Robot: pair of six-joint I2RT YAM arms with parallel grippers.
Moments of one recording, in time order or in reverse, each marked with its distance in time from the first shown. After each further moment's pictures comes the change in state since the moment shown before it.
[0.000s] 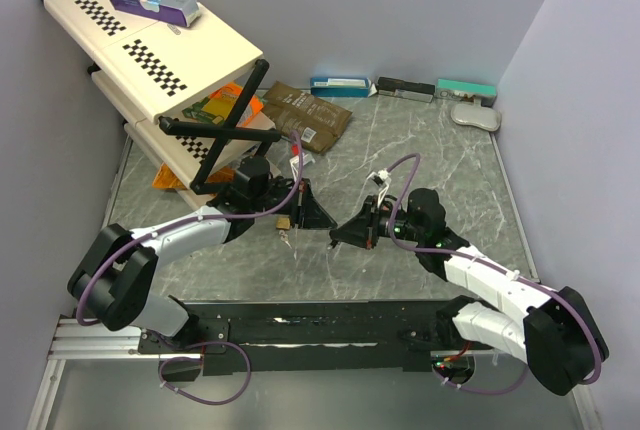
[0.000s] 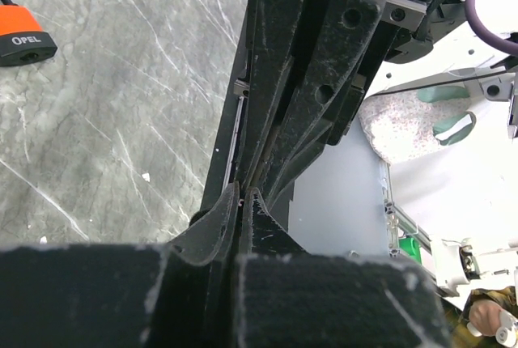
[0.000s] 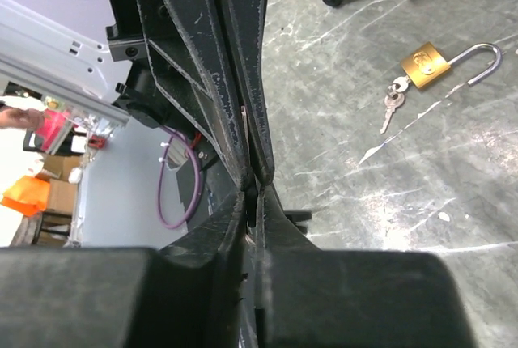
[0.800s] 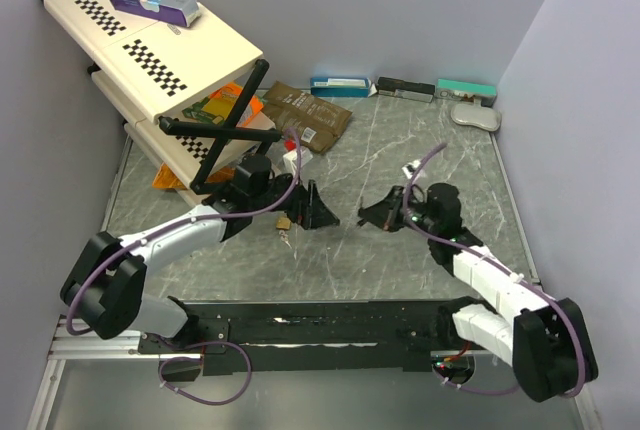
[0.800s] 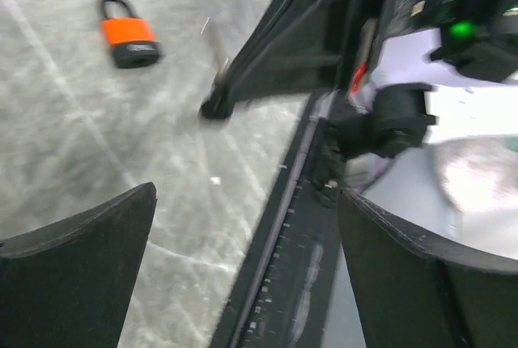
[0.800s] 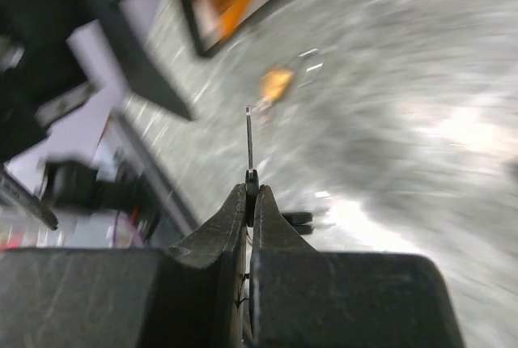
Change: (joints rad) left arm -0.004 -0.055 0.027 -0.180 -0.212 0.109; right arm -0.189 -0.006 -0.020 -0.120 0.172 0.032
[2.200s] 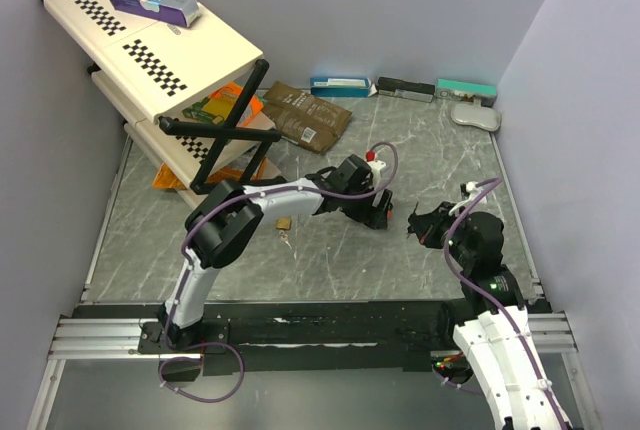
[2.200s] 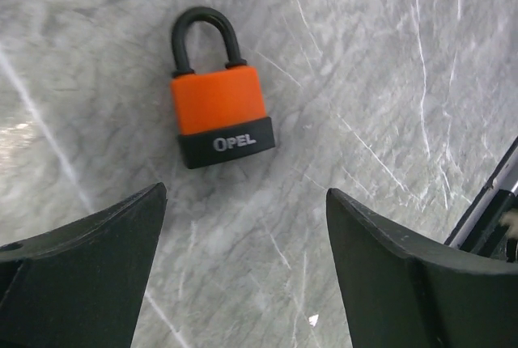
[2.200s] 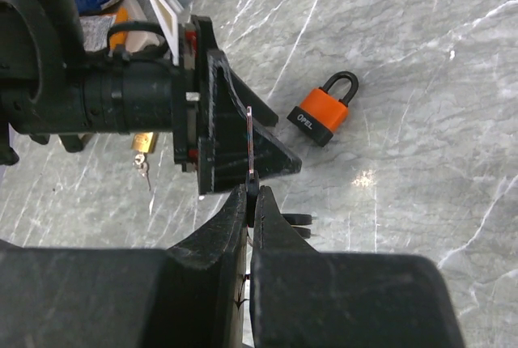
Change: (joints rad) left arm -0.257 0.740 0.716 -0.409 -0.466 0.136; right arm -0.222 -0.603 0.042 -0.699 0.366 -0.135
